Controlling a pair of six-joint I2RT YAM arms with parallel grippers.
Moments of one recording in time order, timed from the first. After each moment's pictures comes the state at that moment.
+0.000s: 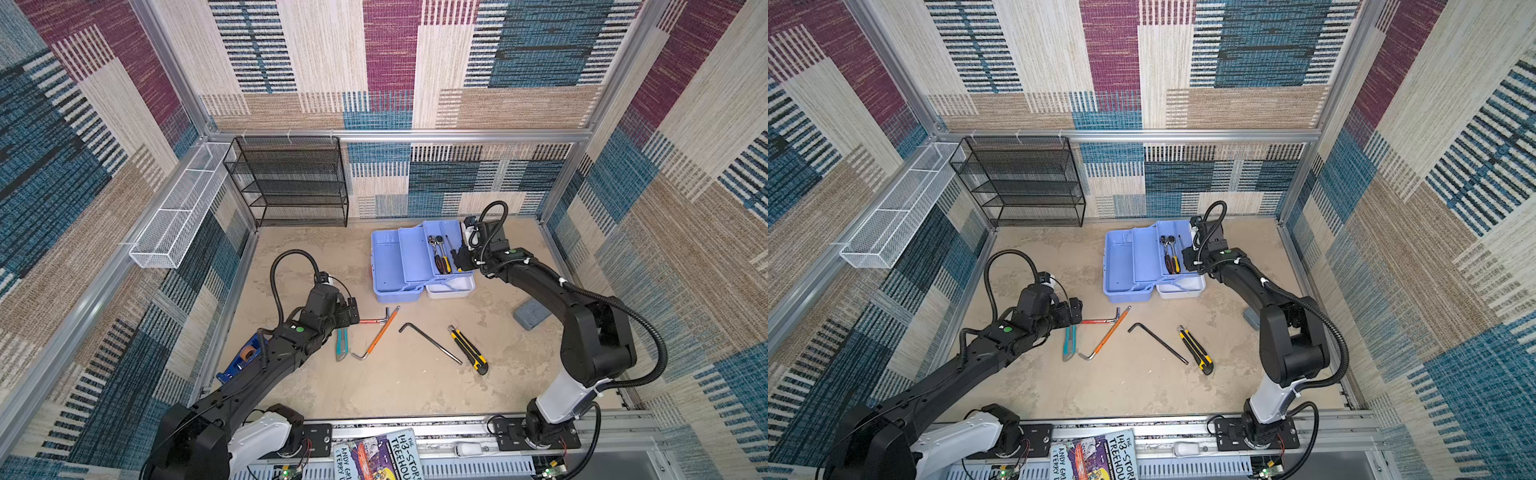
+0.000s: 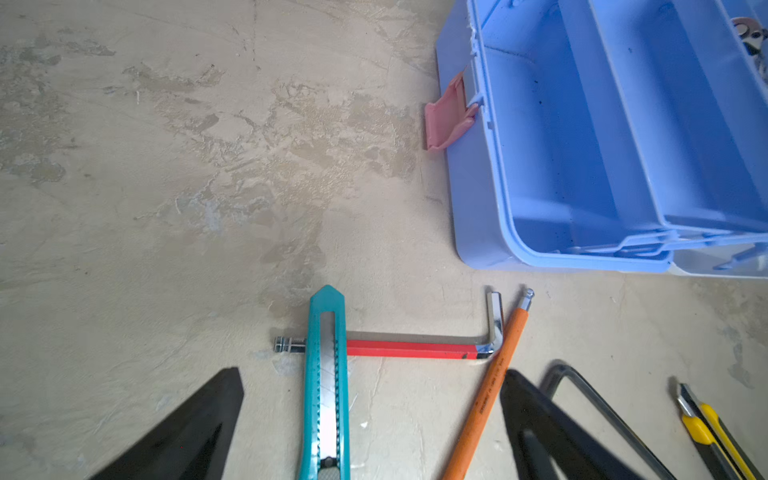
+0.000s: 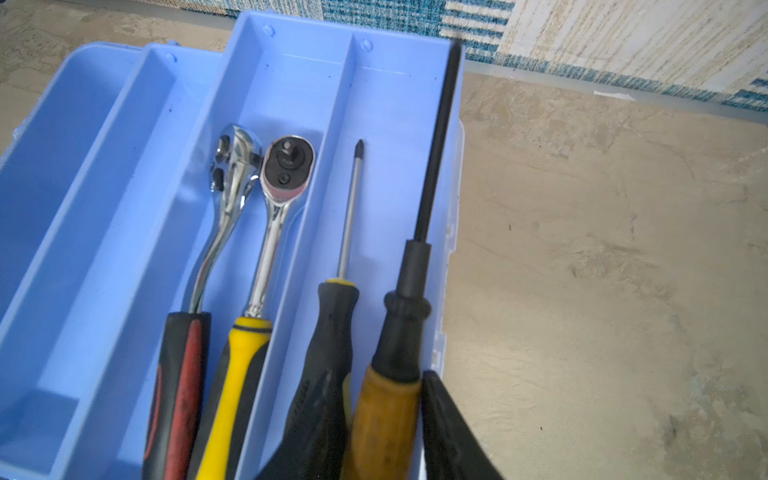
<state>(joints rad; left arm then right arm) -0.43 1.10 0.66 -0.31 -0.18 -0.49 0.26 1.70 1.27 -0.35 0.01 0.02</state>
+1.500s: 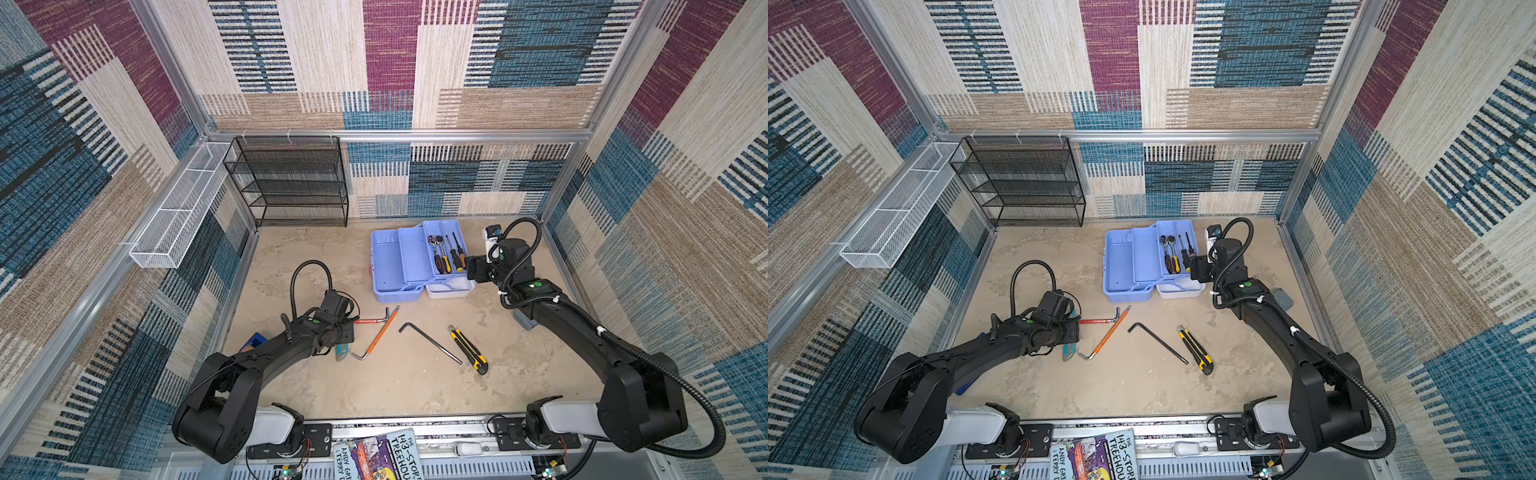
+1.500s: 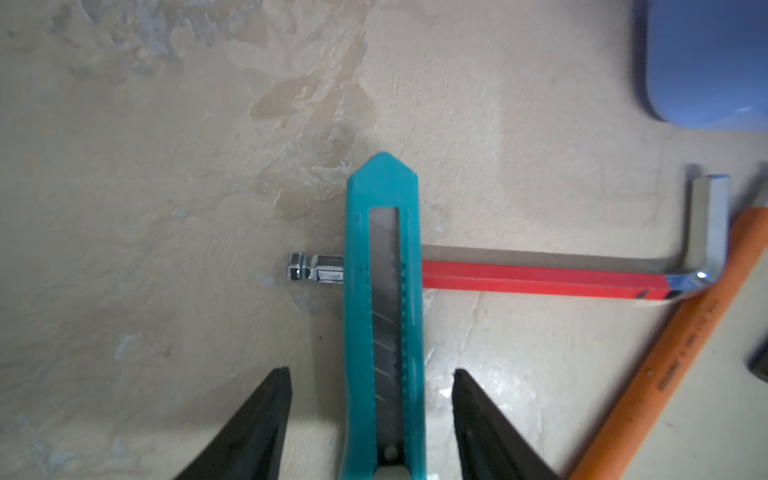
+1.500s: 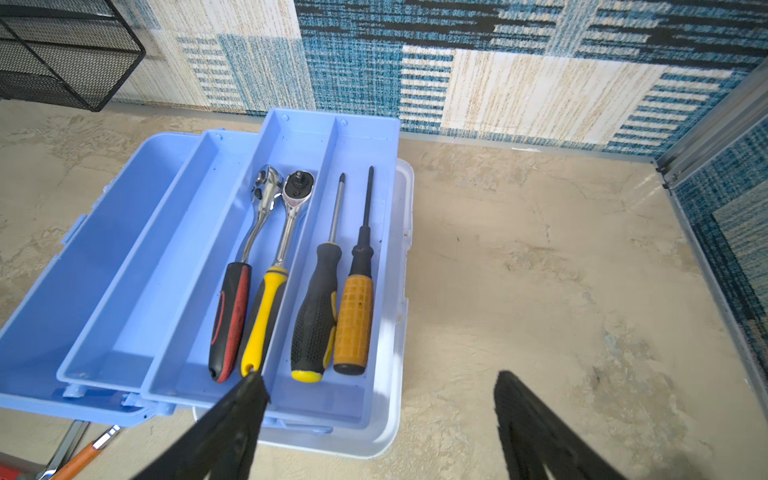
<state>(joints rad) -0.43 1.37 0.63 -0.37 -0.14 -0.48 0.26 1.32 0.93 -0.14 0.08 0.07</state>
